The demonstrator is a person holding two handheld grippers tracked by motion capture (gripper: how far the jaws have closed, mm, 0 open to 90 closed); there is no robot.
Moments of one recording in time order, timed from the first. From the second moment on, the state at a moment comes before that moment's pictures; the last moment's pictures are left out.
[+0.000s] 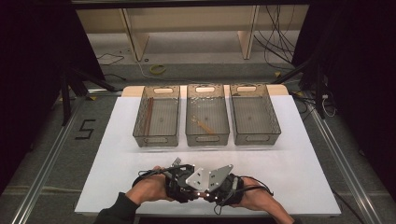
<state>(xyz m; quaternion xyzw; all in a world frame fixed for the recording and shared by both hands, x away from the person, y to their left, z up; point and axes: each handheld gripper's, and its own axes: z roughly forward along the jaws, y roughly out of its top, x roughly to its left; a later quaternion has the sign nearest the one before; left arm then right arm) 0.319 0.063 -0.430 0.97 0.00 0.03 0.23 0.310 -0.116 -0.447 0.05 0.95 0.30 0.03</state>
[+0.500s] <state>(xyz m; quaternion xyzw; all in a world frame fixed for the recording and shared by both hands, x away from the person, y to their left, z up) 0.341 0.097 -0.419 0.93 0.14 0.09 0.32 0.326 -0.138 -0.438 0.11 0.94 0.31 0.07</state>
